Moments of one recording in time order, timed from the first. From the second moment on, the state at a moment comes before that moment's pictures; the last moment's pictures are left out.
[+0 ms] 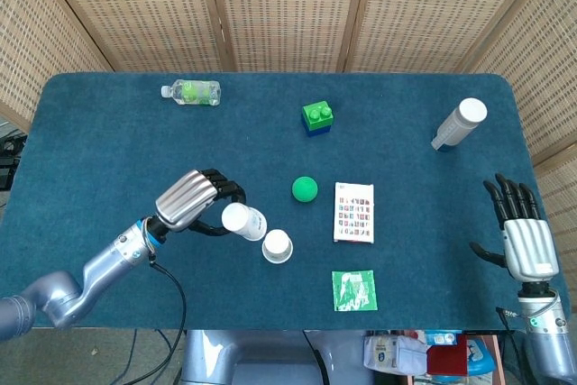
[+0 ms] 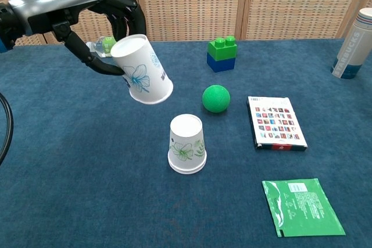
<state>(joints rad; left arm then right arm) -0.79 -1.33 -0.10 -1.51 1.67 1.11 -0.27 0.21 -1.26 0.12 -1.39 -1.48 1.49 0.08</state>
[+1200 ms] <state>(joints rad) -0.86 -1.49 -0.09 -1.48 1.59 0.98 -0.15 0.19 -1.25 0.13 -1.39 -1.48 1.49 0.11</state>
